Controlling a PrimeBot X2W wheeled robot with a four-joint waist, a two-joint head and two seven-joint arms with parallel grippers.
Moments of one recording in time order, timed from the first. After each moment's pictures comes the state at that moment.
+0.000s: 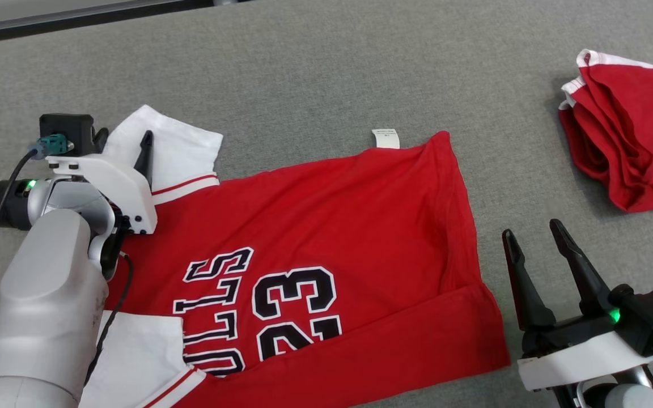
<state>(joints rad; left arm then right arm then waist) -0.82 0.21 -0.26 0.94 -0.35 -0.08 0.00 -0.03 -0.13 0.16 -0.08 0.24 0.13 -0.09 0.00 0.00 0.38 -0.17</state>
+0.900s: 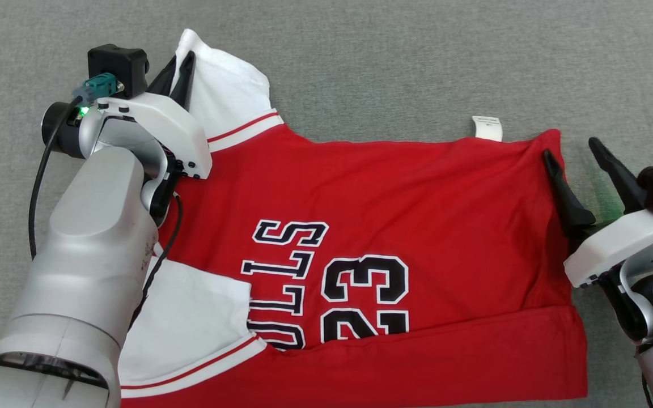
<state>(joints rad) -1.03 0.09 -0.36 1.11 -0.36 -0.12 -0.18 -0.38 -0.33 0.19 0.20 0.33 0.13 0.02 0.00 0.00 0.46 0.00</state>
